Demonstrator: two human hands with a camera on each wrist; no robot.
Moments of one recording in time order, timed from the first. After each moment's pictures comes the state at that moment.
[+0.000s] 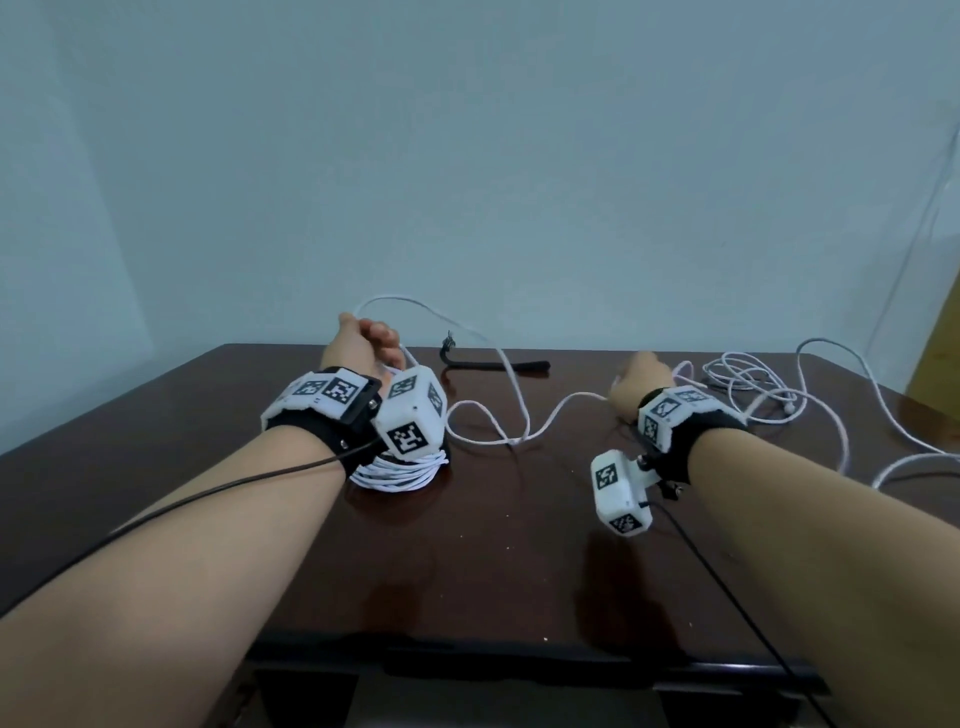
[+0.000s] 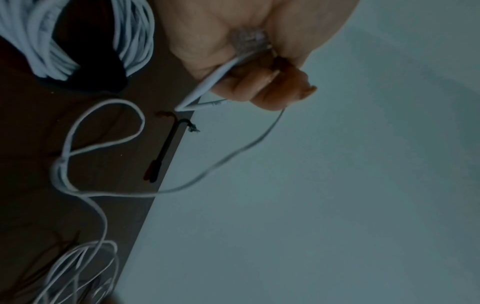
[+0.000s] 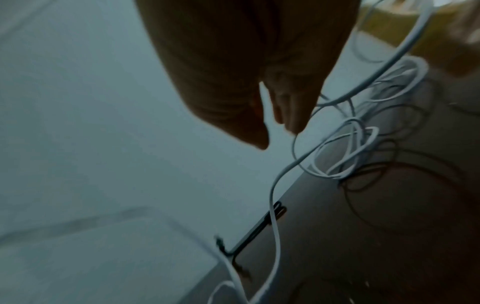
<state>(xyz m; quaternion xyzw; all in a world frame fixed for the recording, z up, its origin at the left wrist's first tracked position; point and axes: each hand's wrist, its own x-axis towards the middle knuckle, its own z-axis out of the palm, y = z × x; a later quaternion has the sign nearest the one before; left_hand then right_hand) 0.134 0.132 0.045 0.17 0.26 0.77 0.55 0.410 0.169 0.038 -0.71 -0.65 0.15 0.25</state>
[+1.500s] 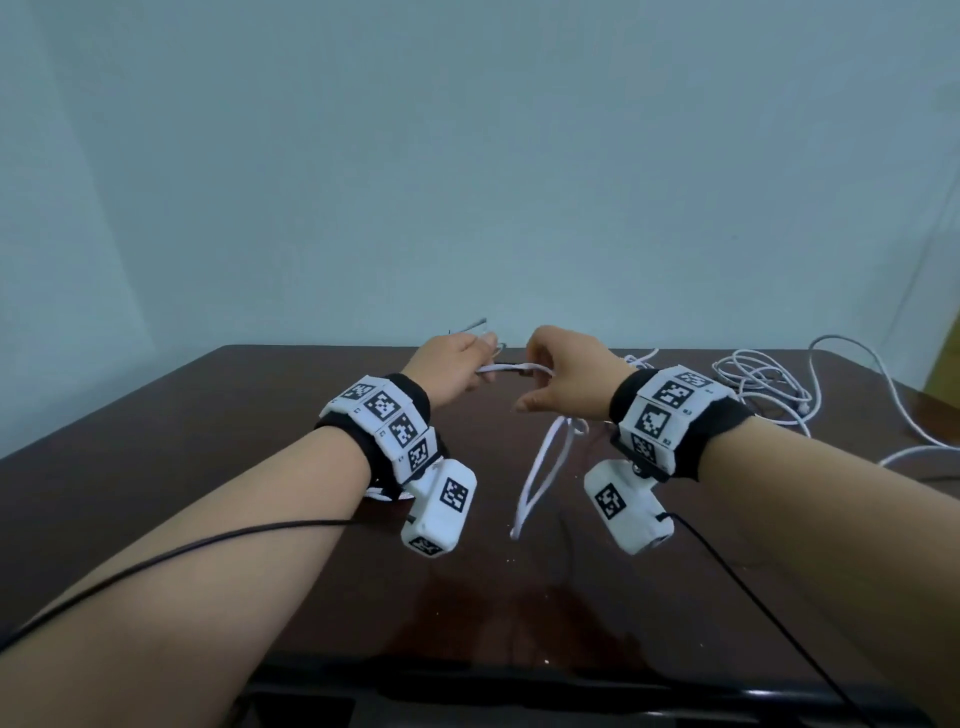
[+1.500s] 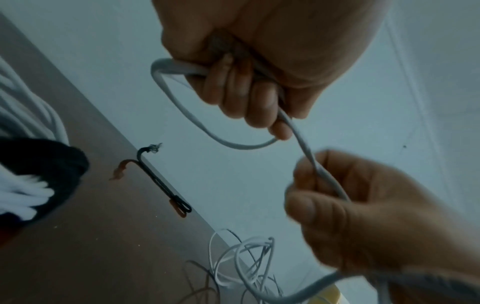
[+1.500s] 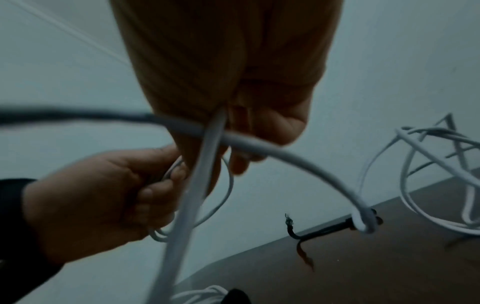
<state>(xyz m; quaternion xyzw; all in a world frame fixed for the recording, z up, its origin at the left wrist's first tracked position) 0.196 0.135 0.044 0.65 0.58 0.43 0.24 0.368 0.158 0.056 -0.43 -0.87 0.11 0.23</state>
